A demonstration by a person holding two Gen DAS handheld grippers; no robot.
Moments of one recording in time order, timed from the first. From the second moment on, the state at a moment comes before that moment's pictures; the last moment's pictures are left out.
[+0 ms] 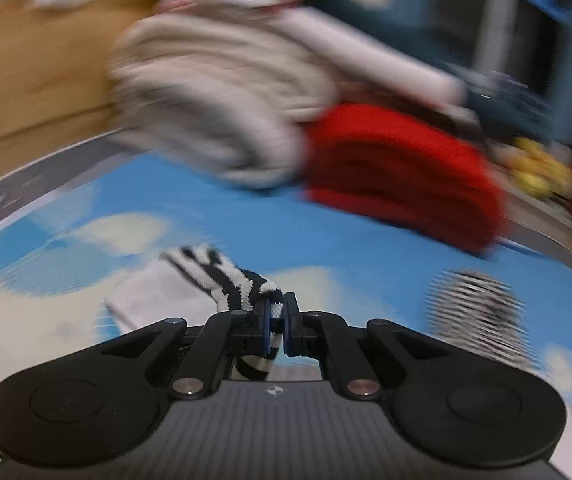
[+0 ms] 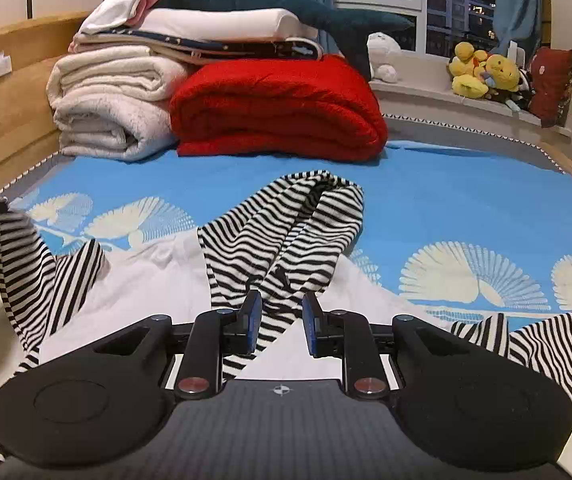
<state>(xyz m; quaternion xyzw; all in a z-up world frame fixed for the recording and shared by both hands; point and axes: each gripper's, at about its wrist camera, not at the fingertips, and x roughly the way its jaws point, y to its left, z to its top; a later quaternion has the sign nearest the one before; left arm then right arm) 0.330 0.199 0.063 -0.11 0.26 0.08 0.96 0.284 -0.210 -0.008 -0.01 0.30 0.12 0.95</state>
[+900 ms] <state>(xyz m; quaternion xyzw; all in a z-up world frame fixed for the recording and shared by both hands) 0.284 0.197 0.043 -0.19 0.46 0.16 0.85 0.335 -0.224 -0.078 0.14 0.45 0.08 0.88</state>
